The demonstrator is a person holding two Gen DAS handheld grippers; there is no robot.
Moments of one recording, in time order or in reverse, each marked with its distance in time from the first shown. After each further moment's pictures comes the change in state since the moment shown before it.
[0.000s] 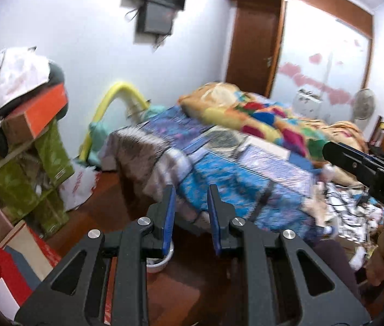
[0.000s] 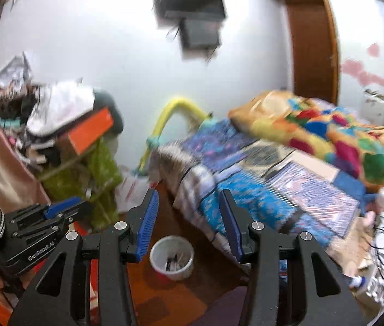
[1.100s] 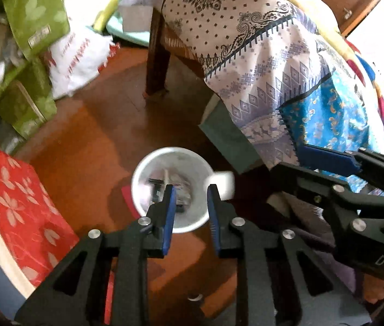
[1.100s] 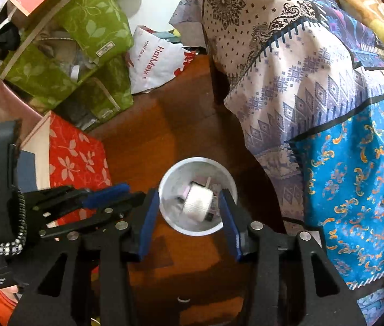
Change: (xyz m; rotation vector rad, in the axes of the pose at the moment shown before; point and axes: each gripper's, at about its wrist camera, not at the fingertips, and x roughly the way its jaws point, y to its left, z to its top) left arm 0.319 0.178 -0.118 -0.309 0.590 0.113; right arm 0.373 0.082 -0.110 -0.210 0.789 0.264
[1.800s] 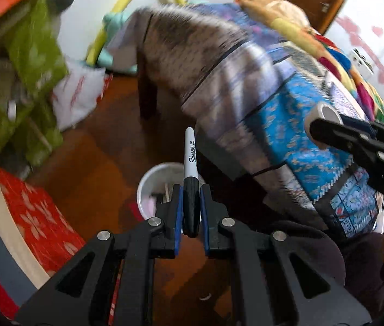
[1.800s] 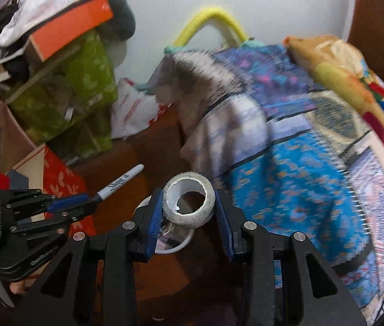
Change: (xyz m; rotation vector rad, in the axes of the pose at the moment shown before) left arm -0.064 -0.023 -0.008 0.082 -0.073 -0.008; right arm -0.092 -0.017 -0.019 -0.002 -0.232 -0.119
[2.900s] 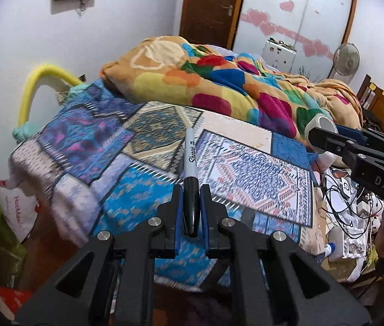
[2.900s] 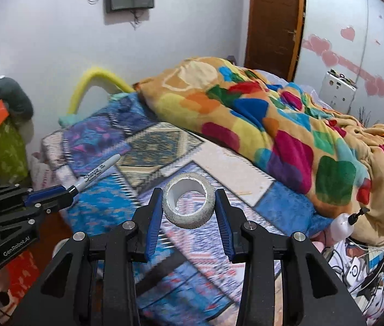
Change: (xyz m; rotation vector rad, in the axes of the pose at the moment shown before) left arm -0.063 -0.312 0.097 0.400 -0.234 -0.182; right arm -0.195 -0.245 -0.030 0.279 -0.260 -0.348
